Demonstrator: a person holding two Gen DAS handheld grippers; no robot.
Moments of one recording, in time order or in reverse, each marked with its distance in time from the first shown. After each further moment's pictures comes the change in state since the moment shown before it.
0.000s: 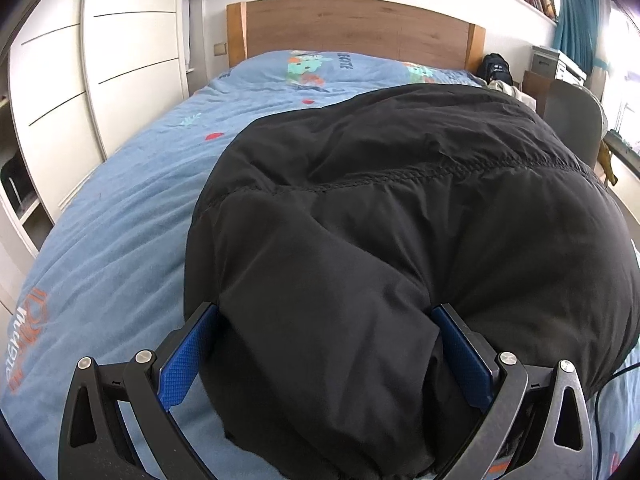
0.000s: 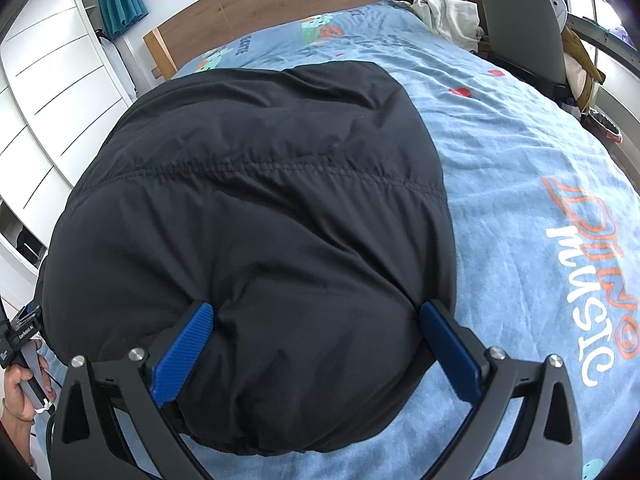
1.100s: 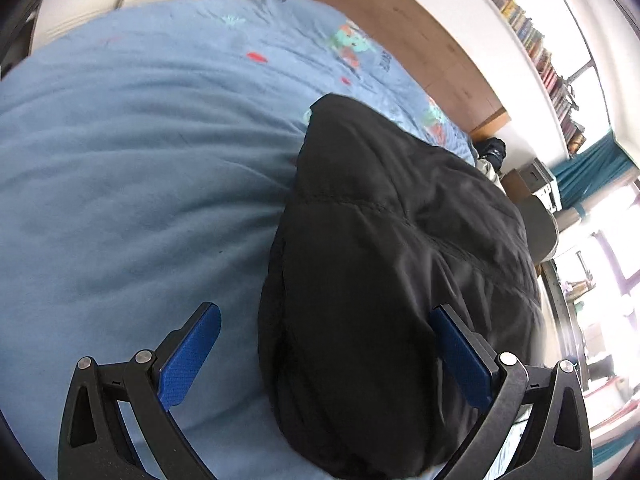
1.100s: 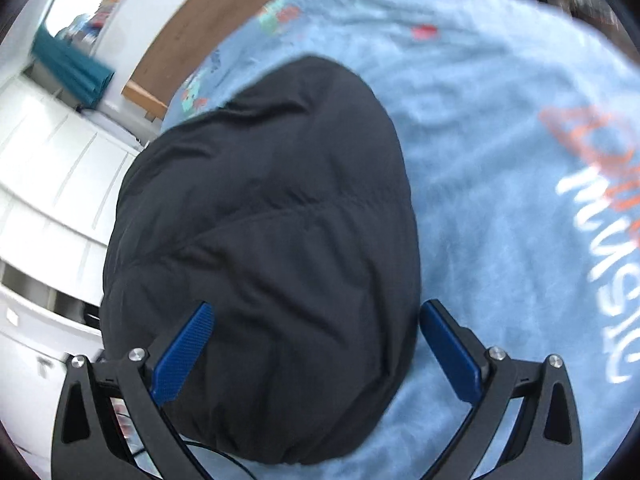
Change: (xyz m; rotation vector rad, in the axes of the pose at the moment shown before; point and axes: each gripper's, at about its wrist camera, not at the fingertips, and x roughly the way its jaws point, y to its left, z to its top) left arm 0.023 0.130 -0.004 -0.518 0.128 -0.400; right arm 0.027 -0.082 0.026 0.383 0.156 0.280
